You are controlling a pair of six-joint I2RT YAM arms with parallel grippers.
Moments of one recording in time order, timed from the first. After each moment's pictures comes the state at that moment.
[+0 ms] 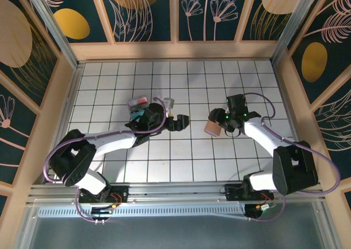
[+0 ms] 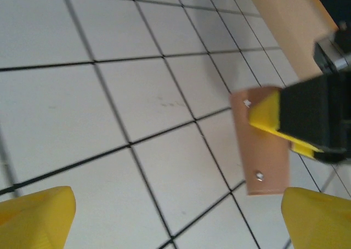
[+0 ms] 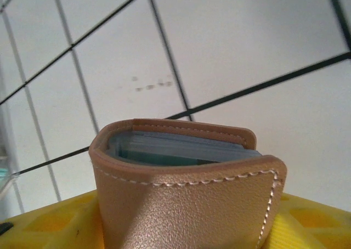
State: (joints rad) left arm -0.79 1.56 0.79 0.28 0.15 -0.63; right arm 0.31 1.34 0.76 -0.37 -0.21 0.73
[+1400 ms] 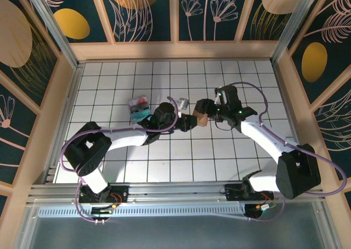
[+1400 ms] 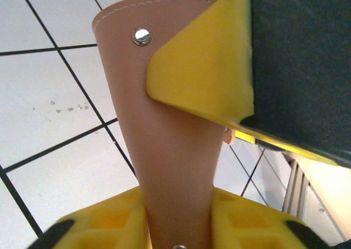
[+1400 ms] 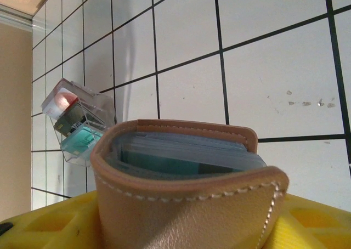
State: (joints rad) left arm -0.85 1.70 0.87 0.45 0.30 -0.70; right arm 0.44 1.31 0.87 -0.30 -0.27 0.75
